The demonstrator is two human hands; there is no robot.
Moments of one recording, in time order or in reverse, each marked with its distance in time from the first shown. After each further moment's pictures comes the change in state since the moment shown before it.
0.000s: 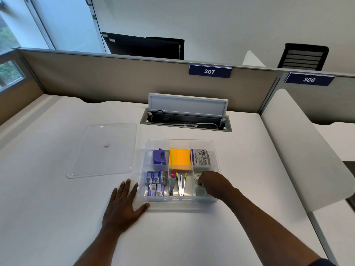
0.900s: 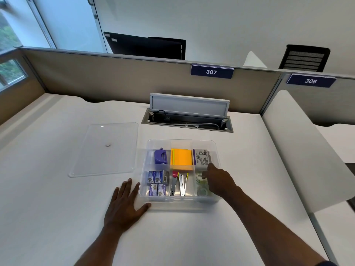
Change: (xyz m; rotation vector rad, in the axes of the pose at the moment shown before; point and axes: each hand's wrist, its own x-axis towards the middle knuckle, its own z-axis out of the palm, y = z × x) left_hand -0.001 0.002 -0.005 0.031 -0.018 -0.007; right_hand -0.005 -0.003 -0.012 -0.094 0.143 0.053
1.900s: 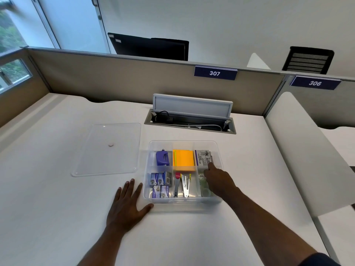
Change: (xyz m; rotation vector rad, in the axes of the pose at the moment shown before) left_hand 0.001 -0.002 0.004 0.005 0.004 -0.005; right_hand 0.013 -0.006 0.010 -0.114 0.013 -0.001
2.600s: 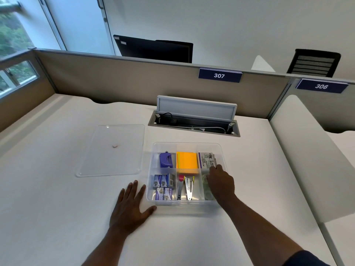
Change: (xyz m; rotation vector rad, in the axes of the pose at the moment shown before) left_hand 0.000 0.001 -0.002 -0.040 0.008 0.004; right_hand -0.007 -0.027 -0.015 0.044 0.217 0.296
